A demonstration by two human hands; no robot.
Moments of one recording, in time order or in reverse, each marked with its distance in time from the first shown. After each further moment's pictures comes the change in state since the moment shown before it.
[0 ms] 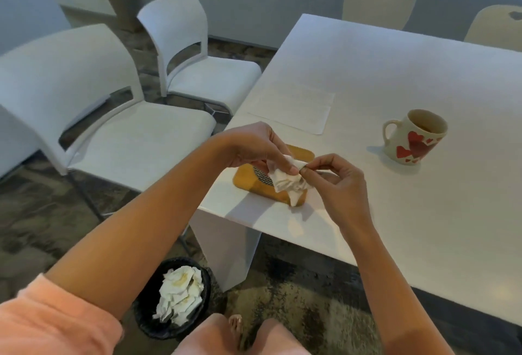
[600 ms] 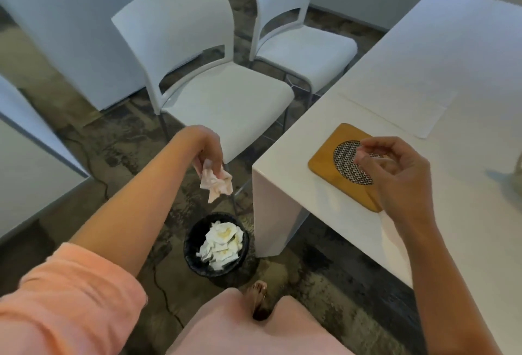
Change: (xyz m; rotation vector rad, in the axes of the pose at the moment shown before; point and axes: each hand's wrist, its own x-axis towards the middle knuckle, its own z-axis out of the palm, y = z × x) left_hand -0.067 -0.198 -0.087 0.221 0.153 -0.825; right_hand 0.025 0.004 0.046 -0.019 -0.223 -0.057
